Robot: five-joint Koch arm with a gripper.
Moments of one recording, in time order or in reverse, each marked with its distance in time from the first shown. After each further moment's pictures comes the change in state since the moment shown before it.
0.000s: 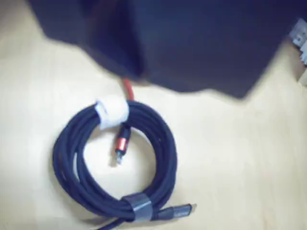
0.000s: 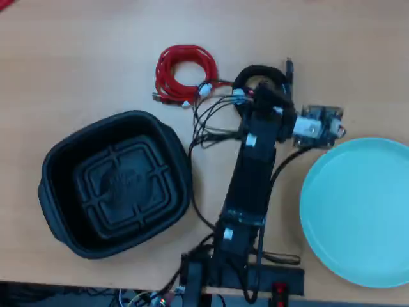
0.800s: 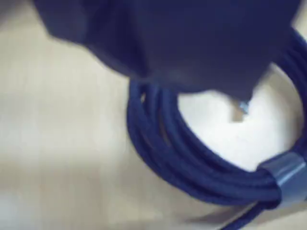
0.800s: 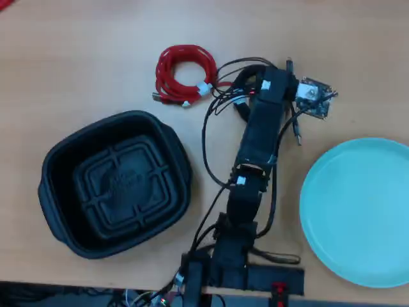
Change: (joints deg) arm 0.2 -25.0 6.3 -1.1 0.5
